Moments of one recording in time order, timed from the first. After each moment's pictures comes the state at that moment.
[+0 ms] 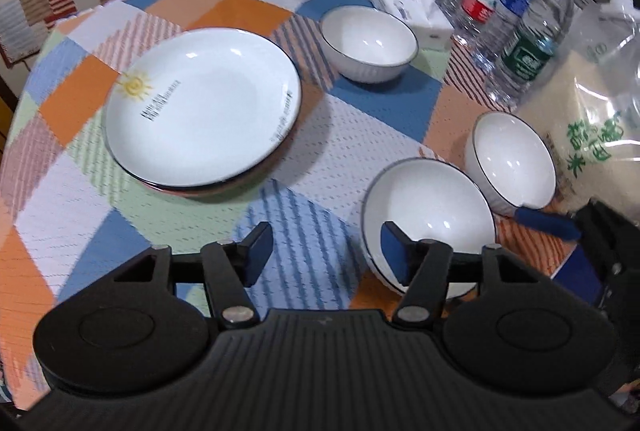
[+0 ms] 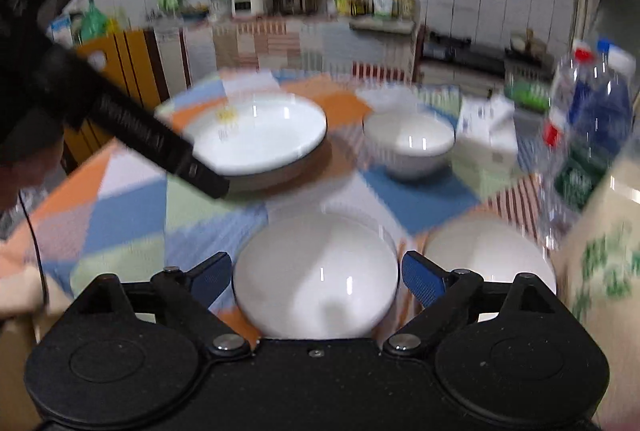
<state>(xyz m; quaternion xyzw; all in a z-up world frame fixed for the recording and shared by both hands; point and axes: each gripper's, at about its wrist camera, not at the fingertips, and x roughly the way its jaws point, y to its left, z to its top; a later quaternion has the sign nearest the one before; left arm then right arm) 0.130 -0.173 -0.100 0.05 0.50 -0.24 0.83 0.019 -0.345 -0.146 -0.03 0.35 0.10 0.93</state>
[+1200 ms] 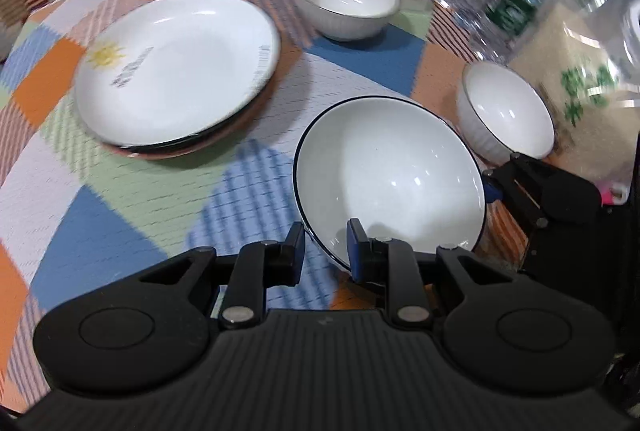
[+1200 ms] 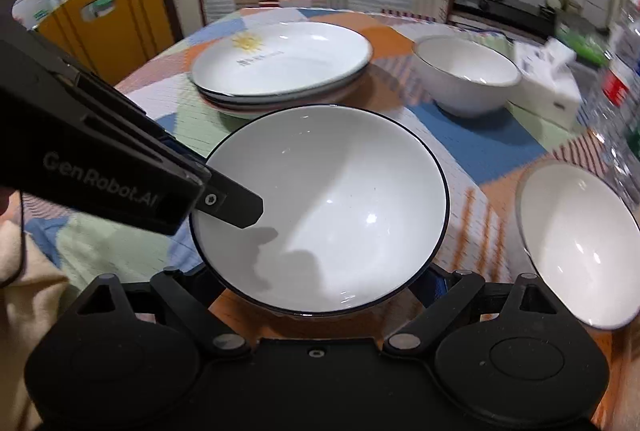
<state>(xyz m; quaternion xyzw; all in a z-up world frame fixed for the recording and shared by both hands) 0.118 -0.160 -0.127 0.06 0.51 -0.27 0.82 0.050 -0.309 -0.192 -0.03 0.41 0.13 0.90</state>
